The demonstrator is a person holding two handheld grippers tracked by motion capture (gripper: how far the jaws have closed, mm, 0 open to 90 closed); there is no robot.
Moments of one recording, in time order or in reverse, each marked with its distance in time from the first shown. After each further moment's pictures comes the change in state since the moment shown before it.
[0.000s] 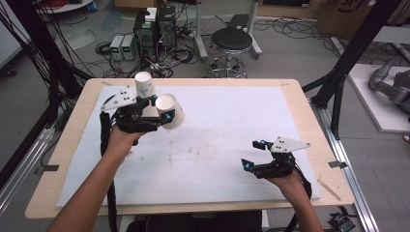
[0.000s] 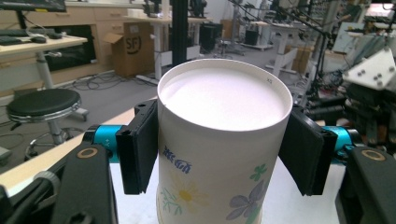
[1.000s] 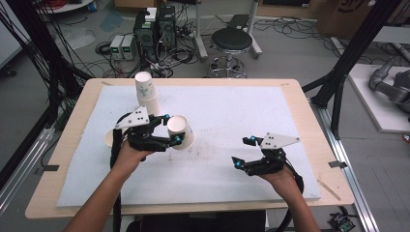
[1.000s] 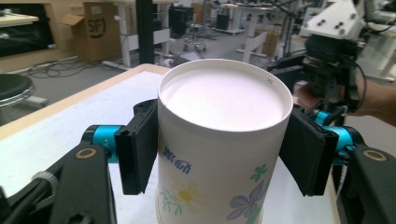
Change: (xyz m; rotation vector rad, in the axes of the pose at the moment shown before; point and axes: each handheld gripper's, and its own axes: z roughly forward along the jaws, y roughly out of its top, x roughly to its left) left arm -0.026 -0.034 0.012 0.053 -0.137 -0.011; right arm 0.012 0.023 0.019 -0.001 0.052 -0.062
